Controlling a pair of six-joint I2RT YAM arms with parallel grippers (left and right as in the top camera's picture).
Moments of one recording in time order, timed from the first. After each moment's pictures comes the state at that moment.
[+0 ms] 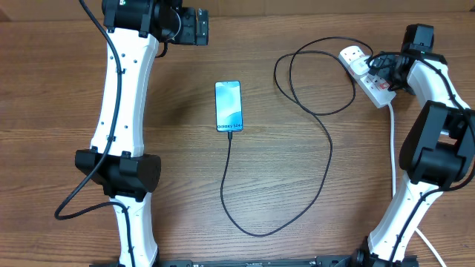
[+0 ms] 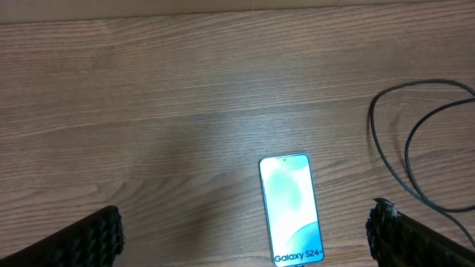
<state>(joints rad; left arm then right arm) -0.20 2.20 2.59 -1.38 0.01 -0.16 -0.26 2.28 1.77 -0.58 0.11 0.26</state>
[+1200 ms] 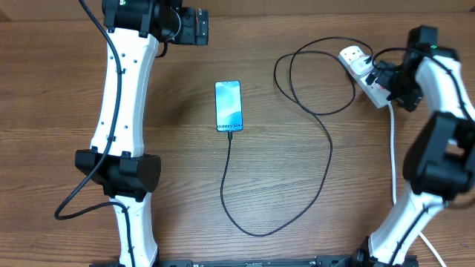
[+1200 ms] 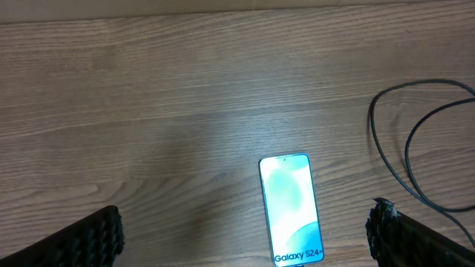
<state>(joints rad) -0.20 2.20 2.59 -1.38 0.01 -0.16 -0.27 2.11 1.77 -1.01 -0.01 0.42</state>
